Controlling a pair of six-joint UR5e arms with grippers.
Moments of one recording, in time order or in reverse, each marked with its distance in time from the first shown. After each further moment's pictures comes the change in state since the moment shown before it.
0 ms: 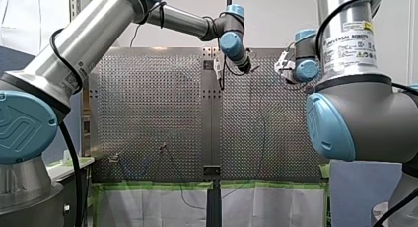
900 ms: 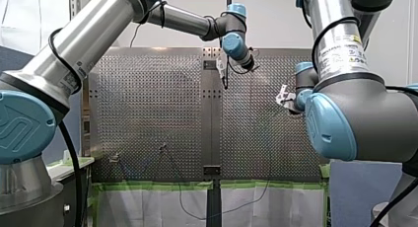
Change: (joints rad) left arm -0.013 -0.001 0.000 0.088 -0.004 0.014; right arm -0.020 0.262 -0.054 -0.014 0.026 -0.123
